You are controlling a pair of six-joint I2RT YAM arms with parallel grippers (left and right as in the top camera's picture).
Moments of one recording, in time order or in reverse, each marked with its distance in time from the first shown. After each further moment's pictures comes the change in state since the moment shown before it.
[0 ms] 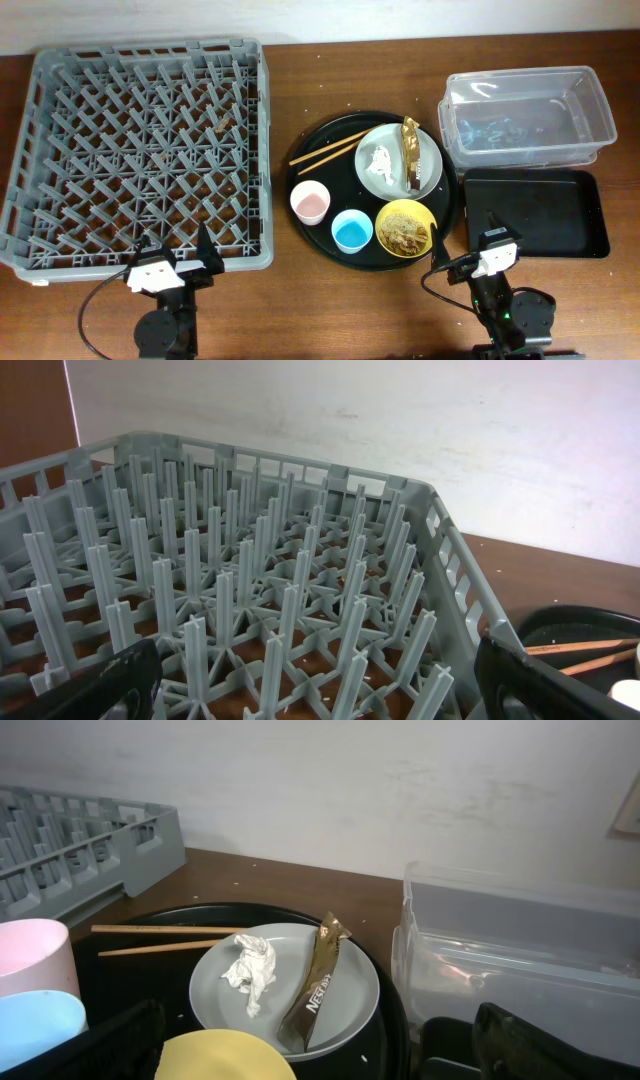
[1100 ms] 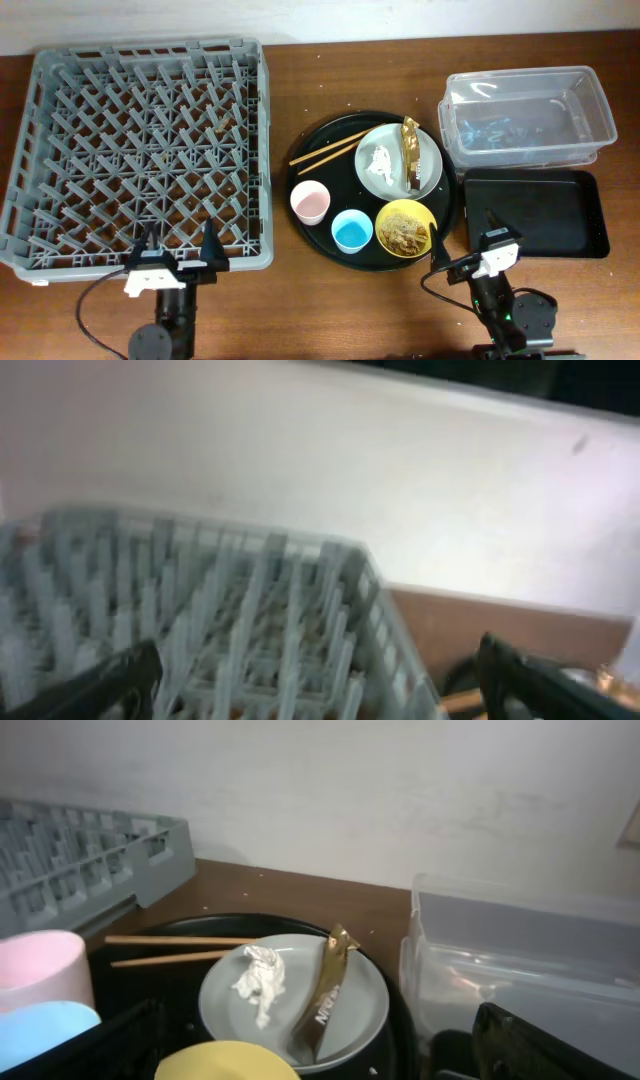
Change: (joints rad) left arm 0.000 0.003 -0.003 0.212 0.142 0.000; right arm 0.000 0.000 0.006 0.024 -0.024 0.027
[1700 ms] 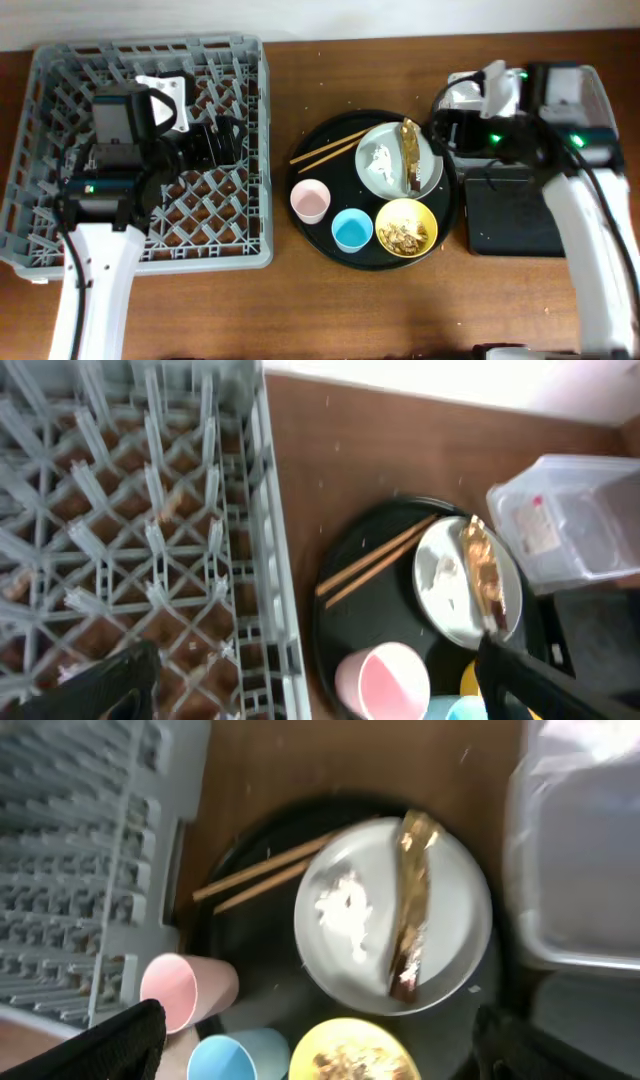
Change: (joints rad) left arm 0.004 1.316 1.351 -0.923 0.361 0.000; right arm 0.004 1.469 1.437 -0.916 -0.163 0.172
